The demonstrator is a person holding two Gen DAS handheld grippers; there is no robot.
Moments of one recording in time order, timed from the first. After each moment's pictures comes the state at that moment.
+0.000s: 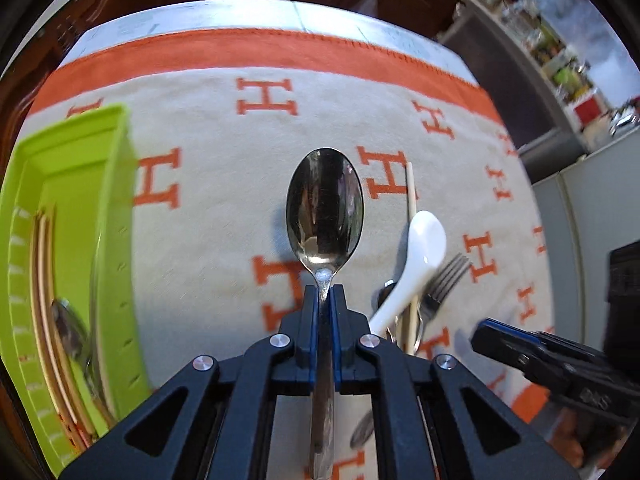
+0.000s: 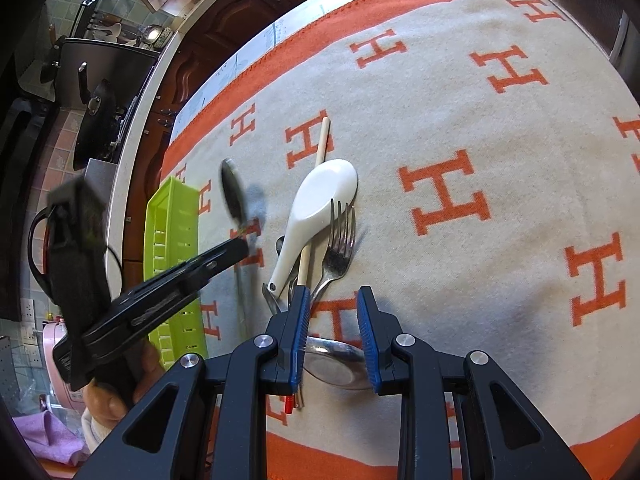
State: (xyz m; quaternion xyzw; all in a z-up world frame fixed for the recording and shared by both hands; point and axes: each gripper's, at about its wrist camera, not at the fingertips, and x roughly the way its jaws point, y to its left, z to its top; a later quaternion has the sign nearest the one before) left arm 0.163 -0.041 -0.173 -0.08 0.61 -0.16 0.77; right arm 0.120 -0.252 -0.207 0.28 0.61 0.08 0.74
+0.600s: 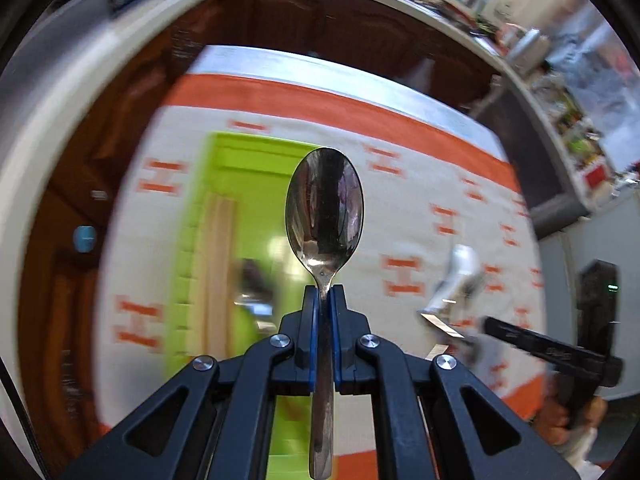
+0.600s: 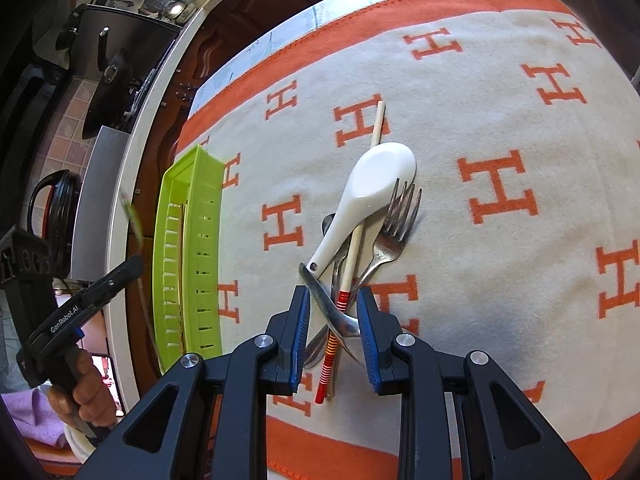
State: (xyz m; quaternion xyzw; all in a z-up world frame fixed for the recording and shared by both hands) left arm 0.117 0.097 -0.104 -0.10 0.56 -0.06 0.82; right arm 0.118 -0.210 -0.189 0.24 0.61 0.11 0.74
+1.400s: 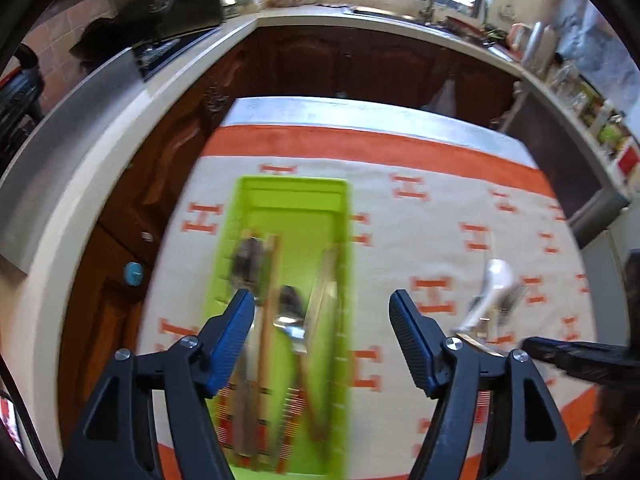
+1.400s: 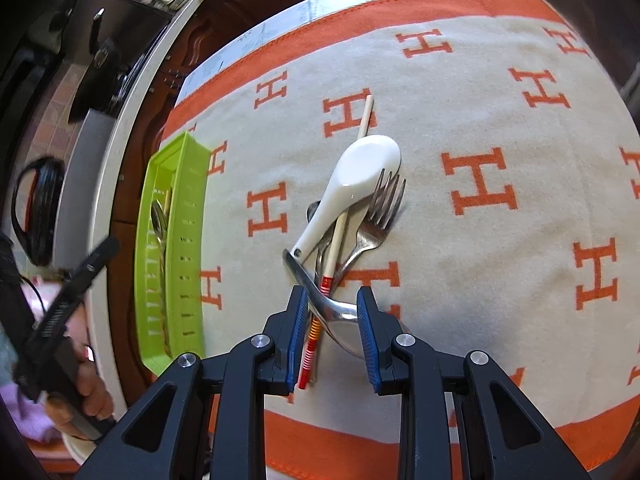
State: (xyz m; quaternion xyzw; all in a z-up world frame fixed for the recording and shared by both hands) left arm 0.093 0.051 -0.085 -0.03 0.50 -0.01 0.87; right arm 0.109 -0.209 -0.181 0.19 0.63 0.10 0.75
